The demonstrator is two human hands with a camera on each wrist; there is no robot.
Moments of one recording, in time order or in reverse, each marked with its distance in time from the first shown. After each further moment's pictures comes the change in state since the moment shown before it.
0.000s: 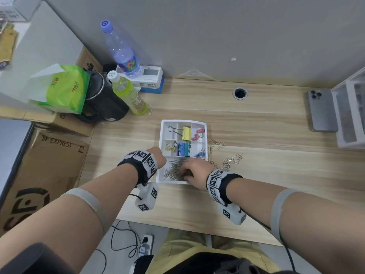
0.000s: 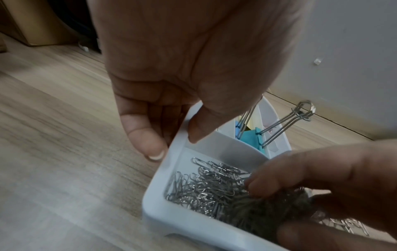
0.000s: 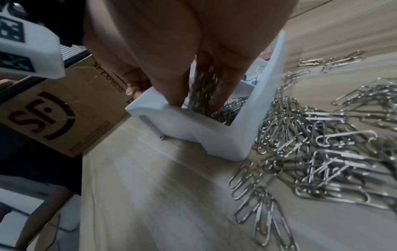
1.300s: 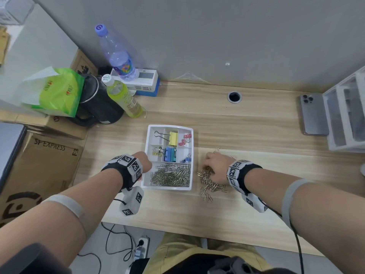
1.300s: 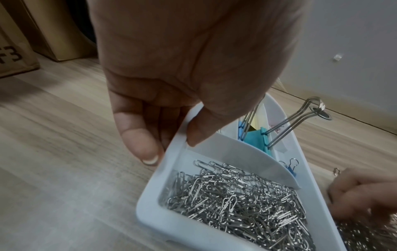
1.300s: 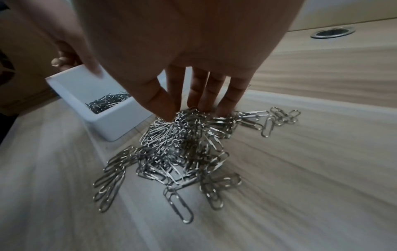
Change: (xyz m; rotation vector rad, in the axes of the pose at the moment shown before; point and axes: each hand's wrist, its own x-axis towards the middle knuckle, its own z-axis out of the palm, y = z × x) left_hand 0.001 -0.018 -0.008 0.048 0.025 -0.070; right_hand -0.021 0.069 -0.040 -0.245 -0.152 0.139
